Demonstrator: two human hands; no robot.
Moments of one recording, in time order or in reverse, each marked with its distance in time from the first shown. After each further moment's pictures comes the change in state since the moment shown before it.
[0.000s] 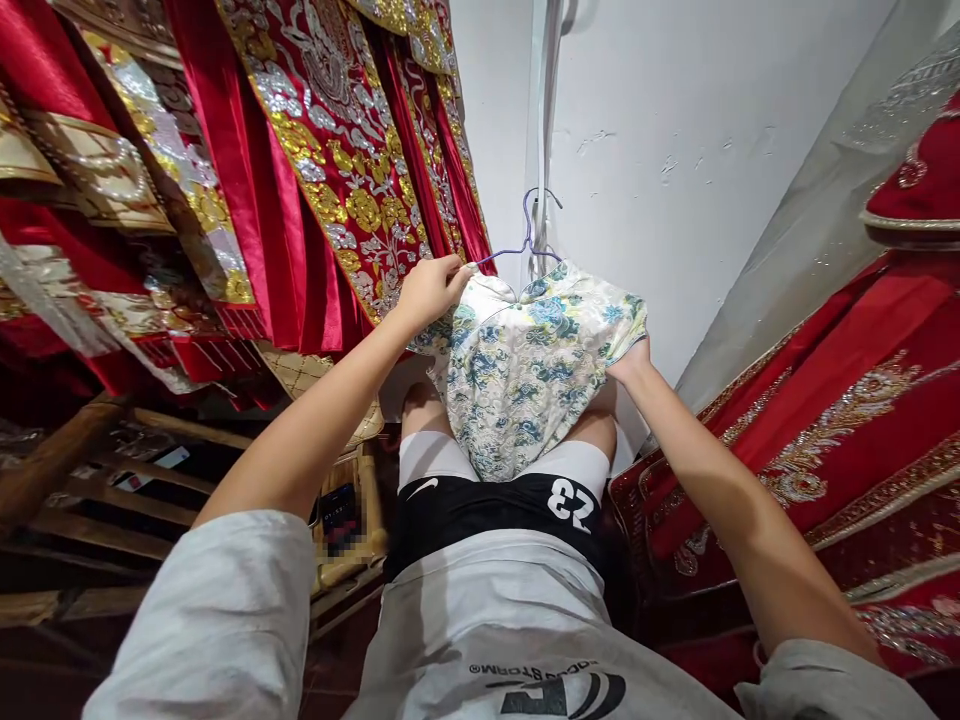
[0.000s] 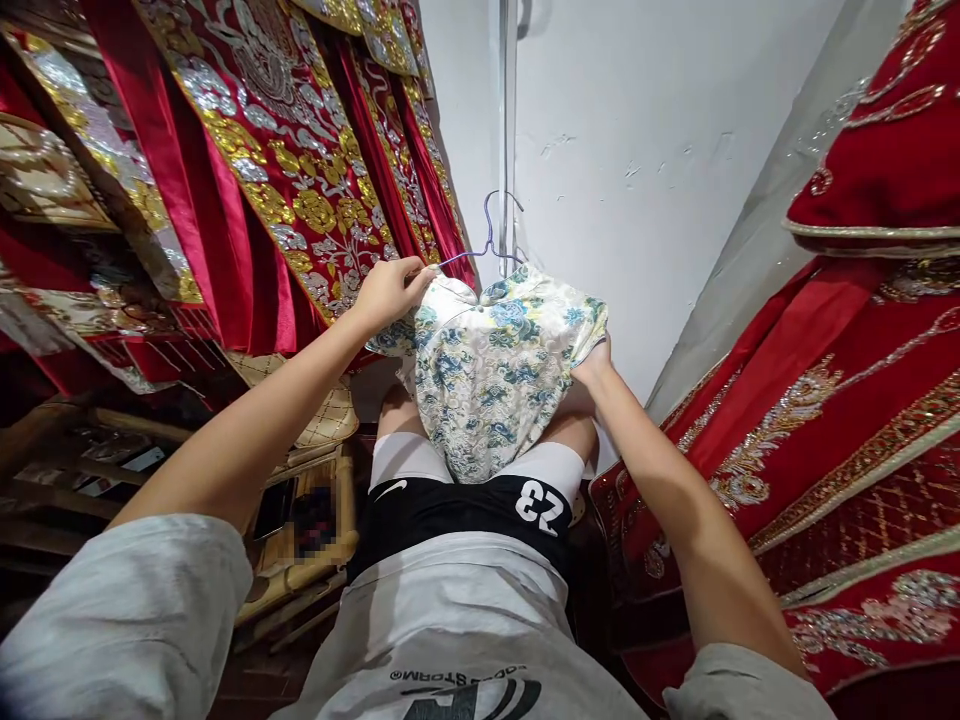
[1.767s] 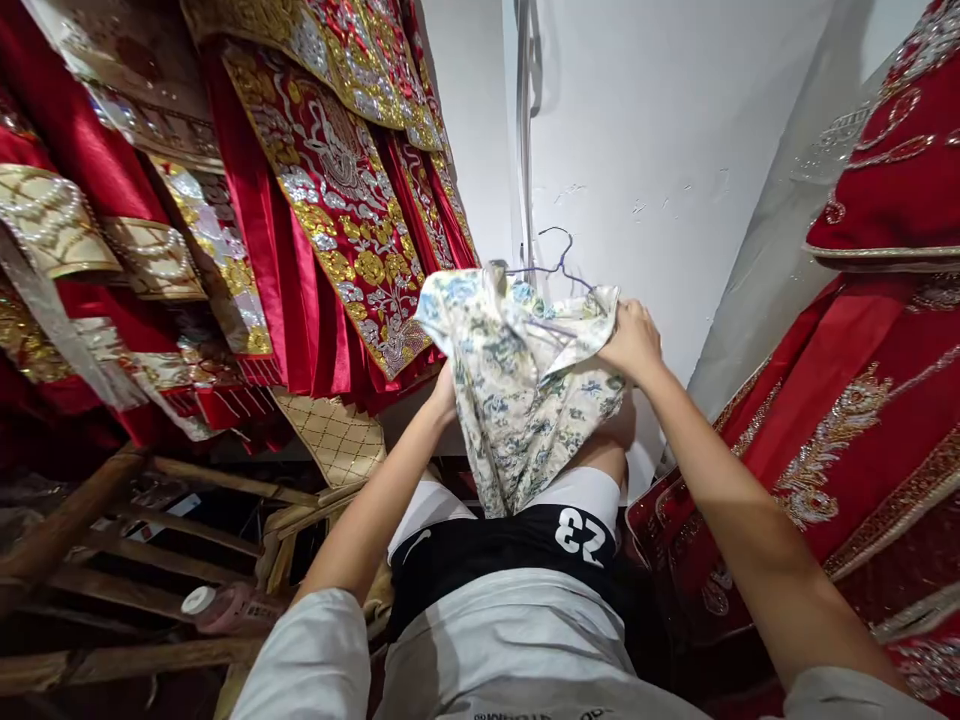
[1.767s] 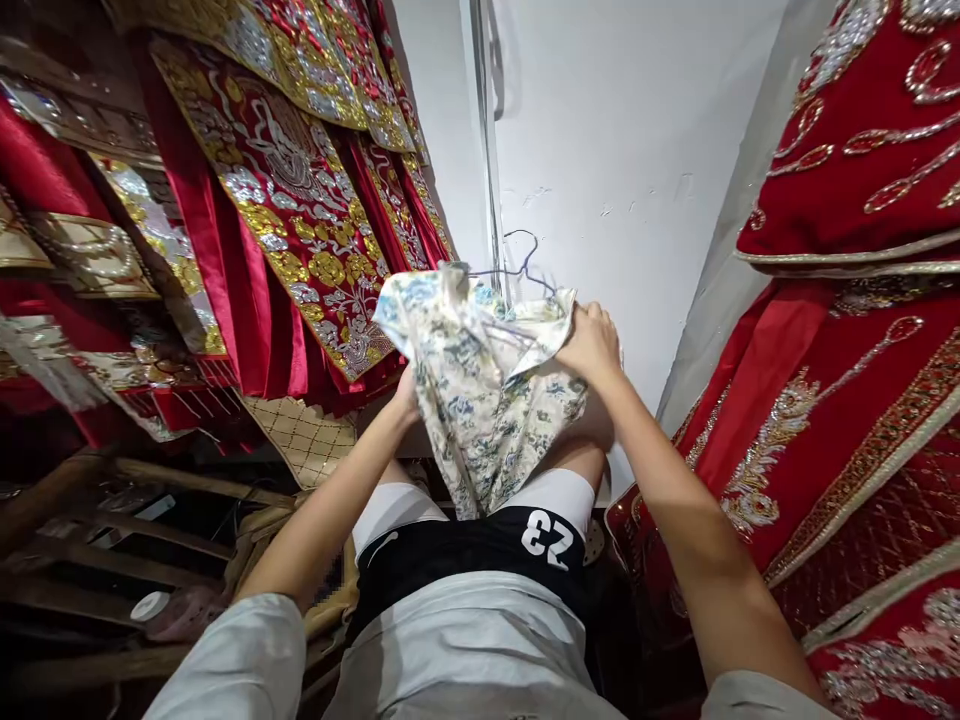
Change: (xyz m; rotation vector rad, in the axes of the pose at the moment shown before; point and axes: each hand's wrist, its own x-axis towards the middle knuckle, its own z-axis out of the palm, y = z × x) left_hand -0.070 -0.008 0.081 -1.366 -0.052 -0.561; right_hand 0.008 -0.036 -0.021 -1.127 0.415 -0.323
